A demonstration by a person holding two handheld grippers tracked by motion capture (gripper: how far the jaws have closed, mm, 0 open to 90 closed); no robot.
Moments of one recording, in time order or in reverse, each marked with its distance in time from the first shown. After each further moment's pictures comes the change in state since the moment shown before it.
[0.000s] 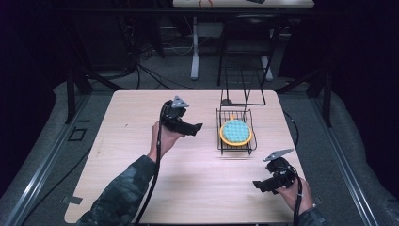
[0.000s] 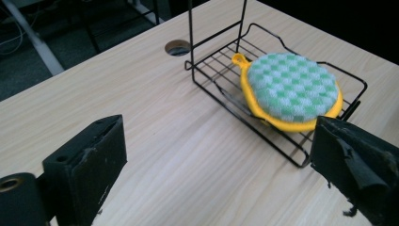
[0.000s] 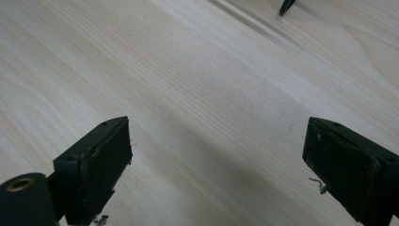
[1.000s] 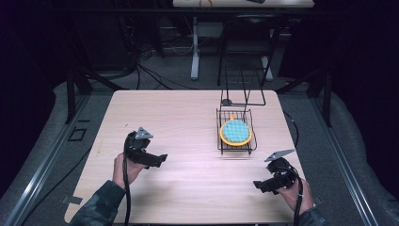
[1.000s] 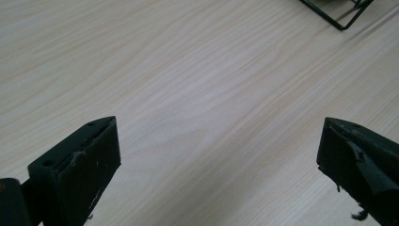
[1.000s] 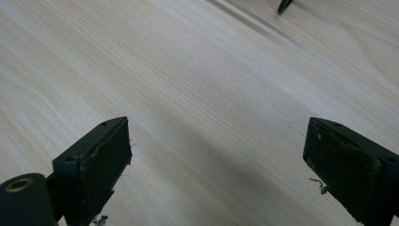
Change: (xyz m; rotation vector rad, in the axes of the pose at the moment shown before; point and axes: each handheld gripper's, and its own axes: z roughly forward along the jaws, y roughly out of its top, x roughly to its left) left arm 0.024 -0.114 -0.065 0.177 0.074 -0.076; right arm -0.001 -0.002 -0.001 -0.003 -0.001 0.005
